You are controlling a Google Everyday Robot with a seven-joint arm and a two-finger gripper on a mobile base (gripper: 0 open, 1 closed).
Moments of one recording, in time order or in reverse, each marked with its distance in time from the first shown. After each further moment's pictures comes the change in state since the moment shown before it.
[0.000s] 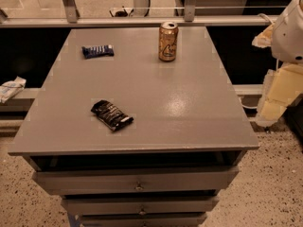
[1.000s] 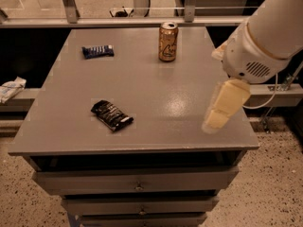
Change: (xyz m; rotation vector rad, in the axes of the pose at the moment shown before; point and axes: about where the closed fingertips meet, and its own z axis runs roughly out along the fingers) arm -0.073 0.021 0.042 -0.028 -0.164 0.029
